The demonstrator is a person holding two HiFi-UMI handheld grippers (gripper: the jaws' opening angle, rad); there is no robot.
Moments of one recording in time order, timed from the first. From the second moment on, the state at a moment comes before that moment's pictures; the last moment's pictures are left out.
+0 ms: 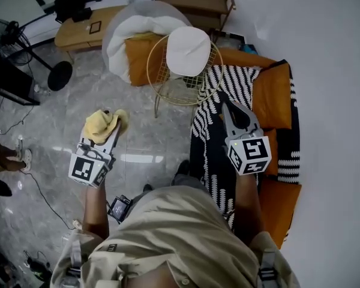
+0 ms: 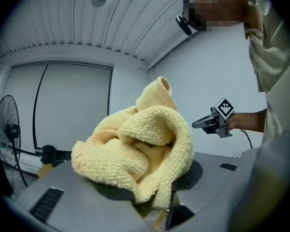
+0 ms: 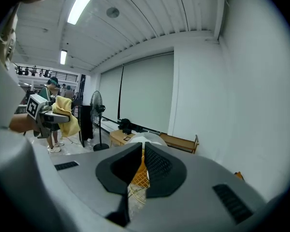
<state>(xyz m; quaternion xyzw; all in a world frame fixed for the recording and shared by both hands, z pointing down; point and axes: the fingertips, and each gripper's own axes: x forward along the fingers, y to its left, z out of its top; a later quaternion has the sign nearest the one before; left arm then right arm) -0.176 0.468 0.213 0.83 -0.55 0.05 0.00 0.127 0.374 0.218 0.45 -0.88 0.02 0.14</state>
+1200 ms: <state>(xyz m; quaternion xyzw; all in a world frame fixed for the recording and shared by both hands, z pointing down) -0.128 0.215 0.217 0.88 -0.47 0.05 0.01 0.197 0.214 0.257 0.53 -0.83 0.08 0.16</state>
